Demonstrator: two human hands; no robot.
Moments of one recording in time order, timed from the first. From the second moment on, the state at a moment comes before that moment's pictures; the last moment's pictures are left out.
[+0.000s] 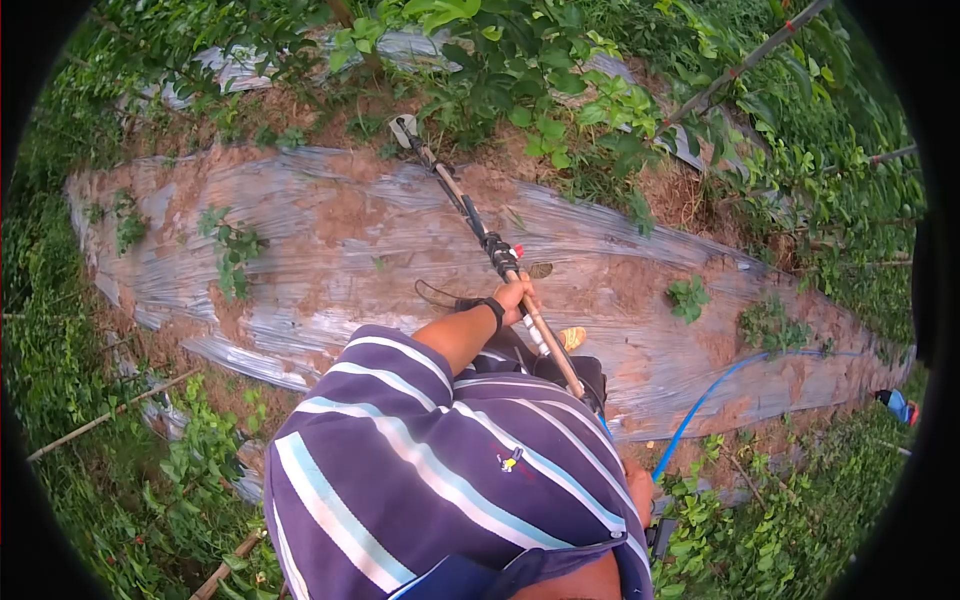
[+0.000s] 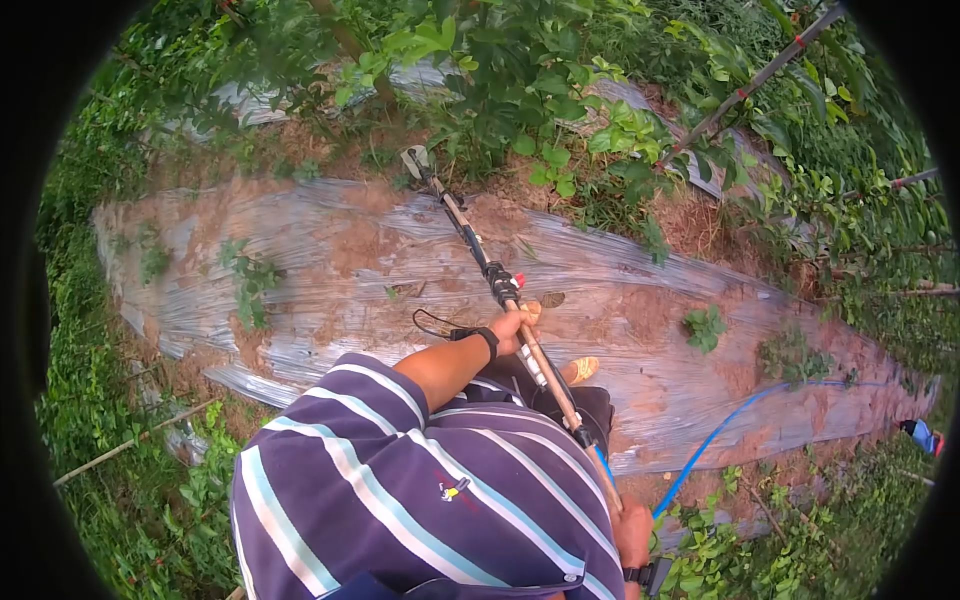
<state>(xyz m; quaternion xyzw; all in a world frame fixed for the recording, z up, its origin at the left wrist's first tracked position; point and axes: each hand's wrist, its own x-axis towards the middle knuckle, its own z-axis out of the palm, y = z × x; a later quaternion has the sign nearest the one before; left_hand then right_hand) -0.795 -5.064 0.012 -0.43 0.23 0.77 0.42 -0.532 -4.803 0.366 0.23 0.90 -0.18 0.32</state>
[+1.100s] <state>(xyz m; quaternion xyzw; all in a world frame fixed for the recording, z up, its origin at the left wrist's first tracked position) -0.776 -5.033 0.021 -0.46 0.37 0.71 0.38 -0.475 -4.756 0.299 0.21 0.89 -0.26 0.30</state>
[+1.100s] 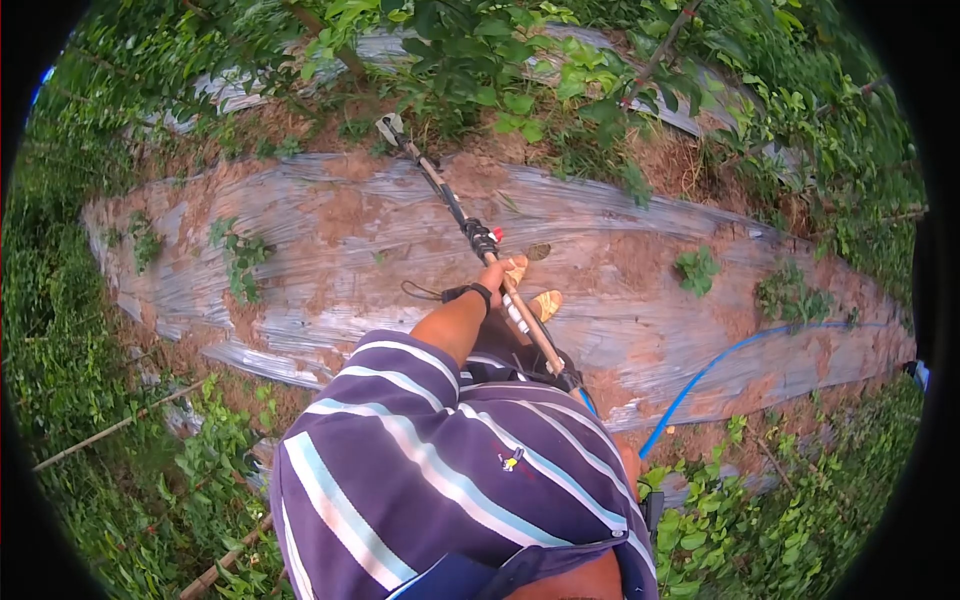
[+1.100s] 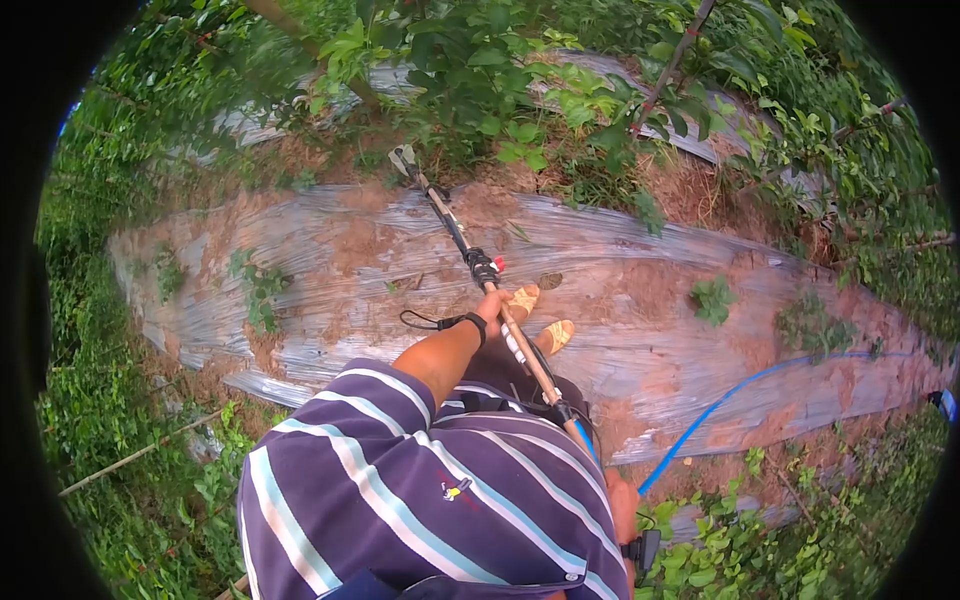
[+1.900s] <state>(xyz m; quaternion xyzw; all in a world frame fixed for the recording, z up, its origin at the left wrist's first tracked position) -0.733 -4.997 -0.007 -0.48 0.49 0.63 0.37 -0.432 -4.715 0.286 0.27 0.82 -0.42 0.26</state>
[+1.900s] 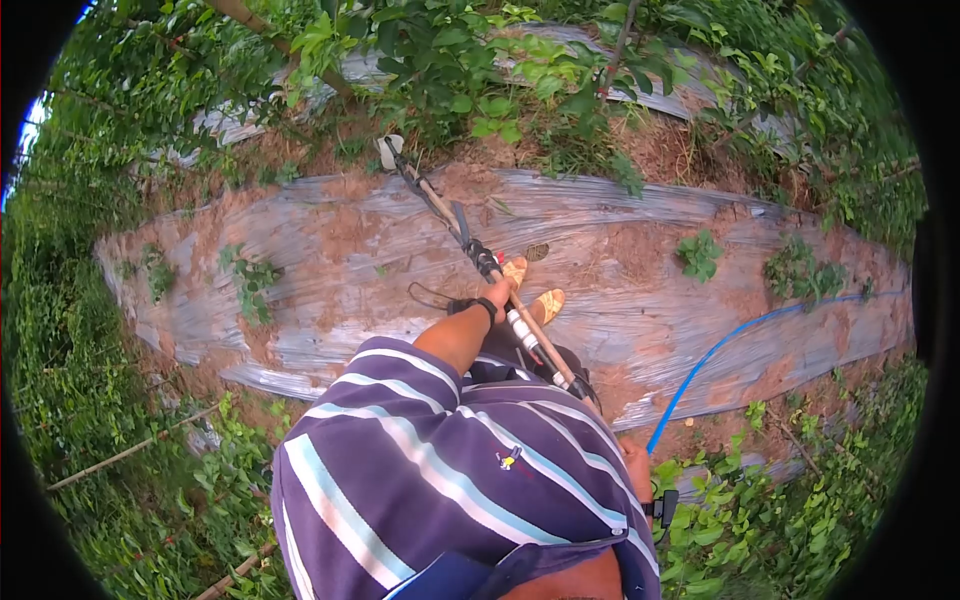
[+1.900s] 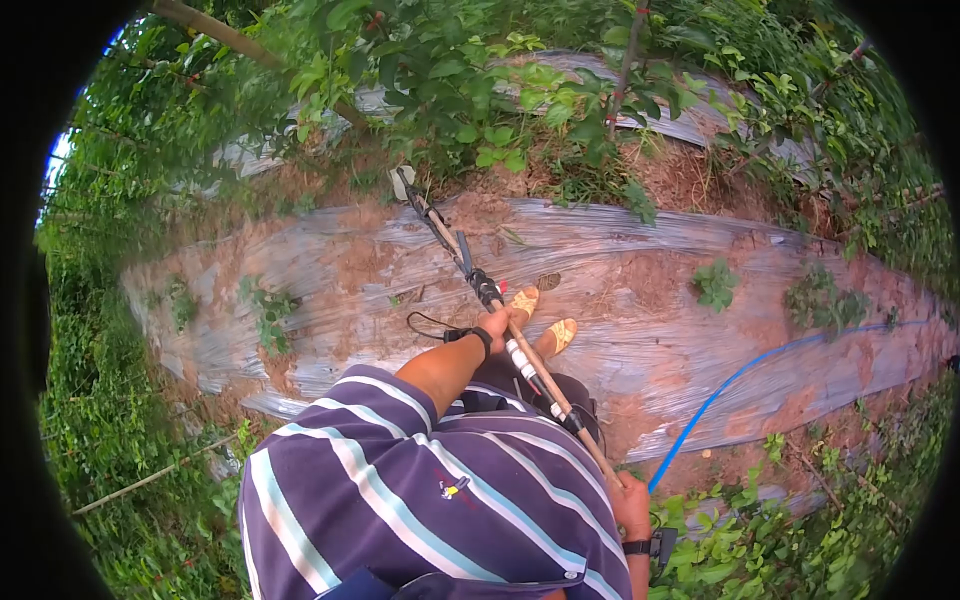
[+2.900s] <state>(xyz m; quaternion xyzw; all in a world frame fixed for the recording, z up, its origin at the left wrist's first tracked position) -0.740 -5.014 0.053 -0.49 0.43 0.69 0.32 -0.478 -4.702 0.328 0.25 0.85 -0.35 0.31</state>
